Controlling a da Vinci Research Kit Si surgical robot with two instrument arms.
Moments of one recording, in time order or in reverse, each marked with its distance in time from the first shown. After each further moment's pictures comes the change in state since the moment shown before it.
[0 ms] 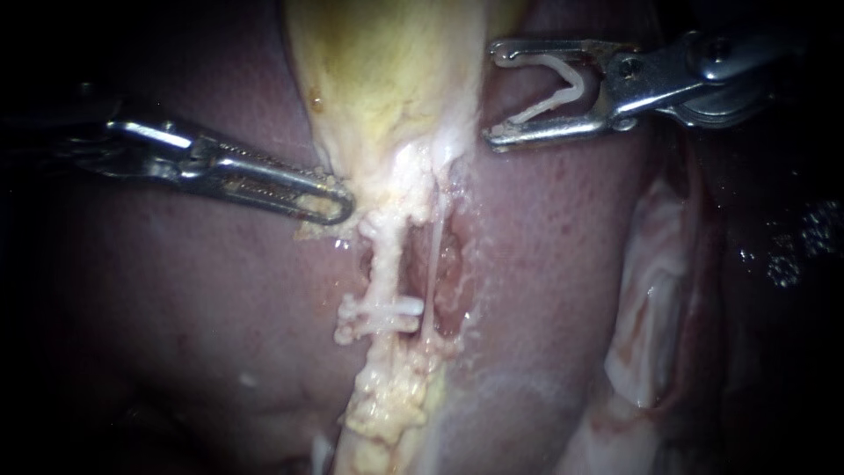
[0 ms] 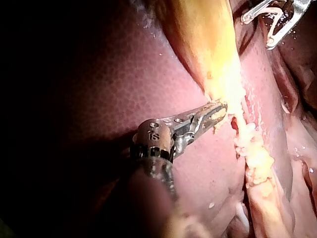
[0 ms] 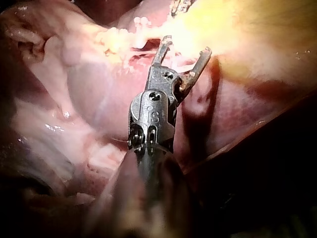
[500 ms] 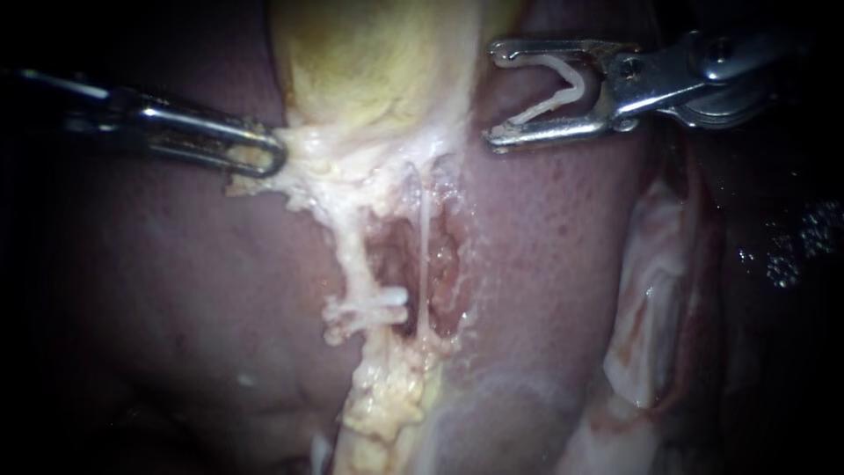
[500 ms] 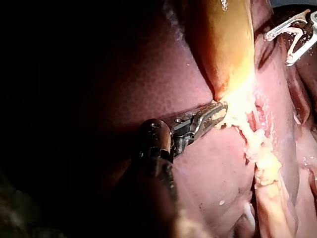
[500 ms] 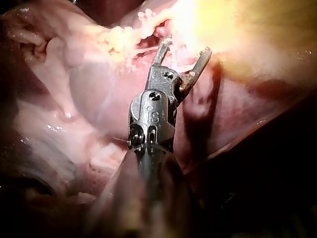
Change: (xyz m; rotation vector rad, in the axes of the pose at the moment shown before) right arm 0.001 0.000 0.000 0.001 0.001 0.002; left arm 0.004 0.001 -0.011 0.018 0.066 -0.045
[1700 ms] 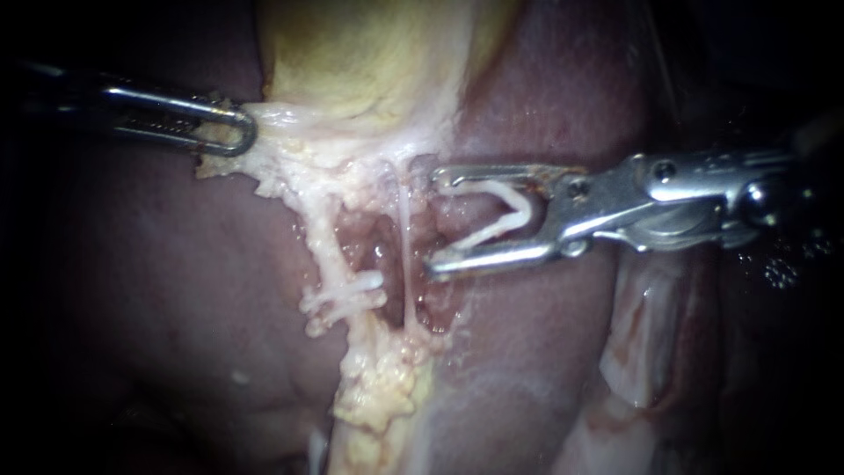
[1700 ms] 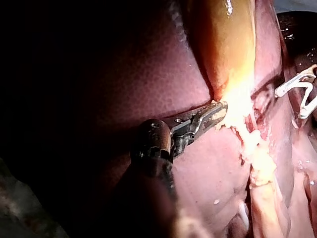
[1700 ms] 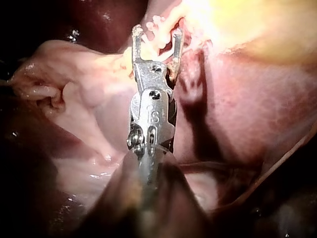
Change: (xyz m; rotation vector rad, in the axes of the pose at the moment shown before) right arm -0.003 -0.009 0.008 0.136 0.022 0.296; left arm 0.000 0.002 -0.001 0.018 0.028 -0.018
